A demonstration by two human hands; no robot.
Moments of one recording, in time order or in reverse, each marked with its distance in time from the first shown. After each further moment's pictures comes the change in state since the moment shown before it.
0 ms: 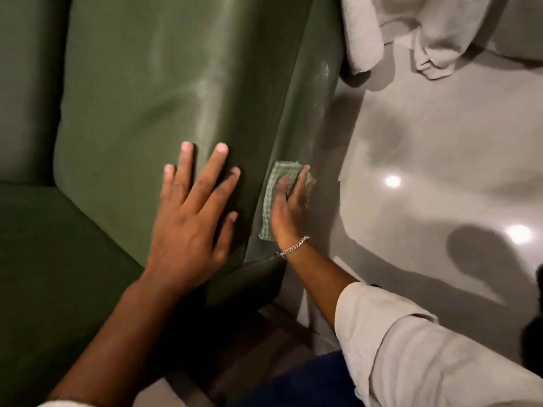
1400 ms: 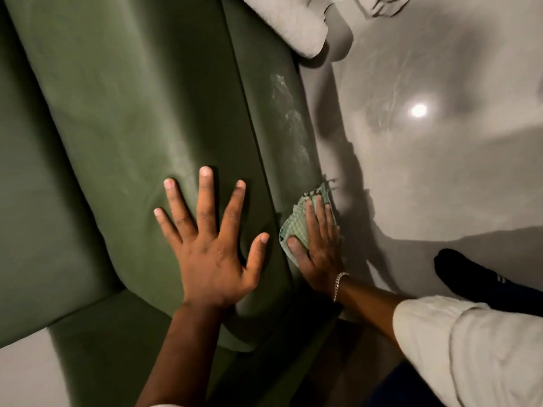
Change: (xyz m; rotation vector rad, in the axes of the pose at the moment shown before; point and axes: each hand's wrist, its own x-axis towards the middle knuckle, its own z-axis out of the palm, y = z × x) left_hand 0.070 -0.021 -0.001 0.289 -0.071 0.155; right_hand -0.028 0.058 0.018 -0.218 0.143 -0.303
